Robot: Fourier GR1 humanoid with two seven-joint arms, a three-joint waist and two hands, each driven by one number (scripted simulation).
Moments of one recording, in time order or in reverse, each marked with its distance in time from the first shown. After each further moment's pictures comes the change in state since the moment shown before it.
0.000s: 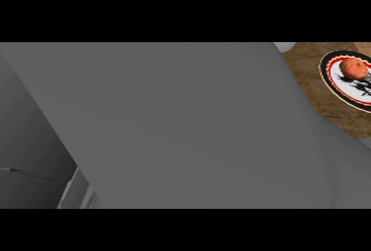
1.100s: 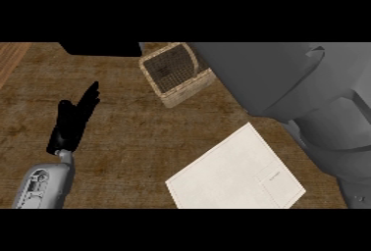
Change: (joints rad) left arm 0.072 0.016 0.014 -0.077 0.013 -0.009 0.006; right arm 0.010 -0.115 0.012 0.518 0.117 0.185 -0.397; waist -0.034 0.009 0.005
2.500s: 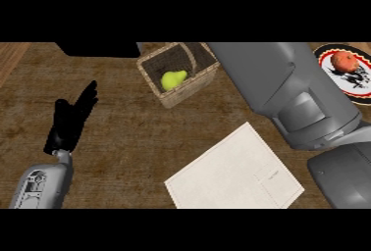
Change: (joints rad) left arm 0.002 -0.001 0.010 -0.019 0.004 -0.002 0.016; right arm 0.246 0.035 -0.212 0.073 -0.047 -0.424 -0.241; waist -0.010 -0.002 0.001
